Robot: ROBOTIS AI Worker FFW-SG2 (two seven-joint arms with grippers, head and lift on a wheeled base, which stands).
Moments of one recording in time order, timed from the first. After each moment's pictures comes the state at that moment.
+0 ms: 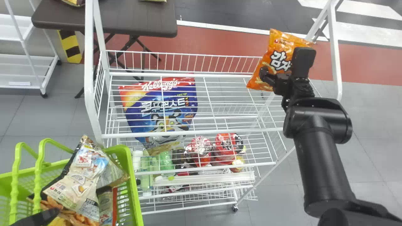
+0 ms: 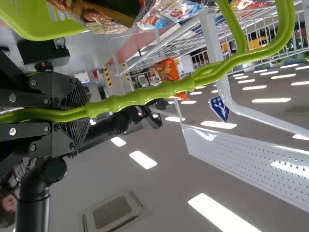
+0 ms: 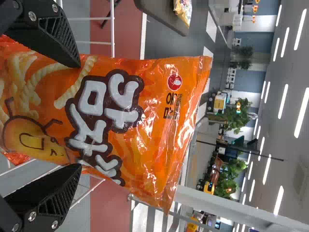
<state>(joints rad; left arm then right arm) 0.40 0.21 0.45 -1.63 0.55 1.06 -1.57 -0.45 -0.12 -0.26 -1.05 0.19 0.21 0.10</state>
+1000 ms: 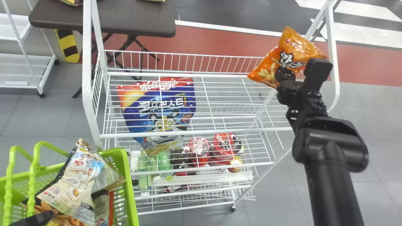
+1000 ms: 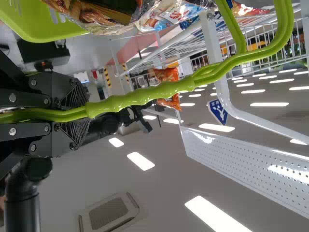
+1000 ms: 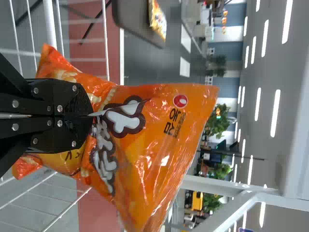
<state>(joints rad) 0.41 0.21 0.46 -1.63 0.55 1.09 -1.57 -0.13 -0.13 -0.23 -1.55 -0.04 0.29 0.13</state>
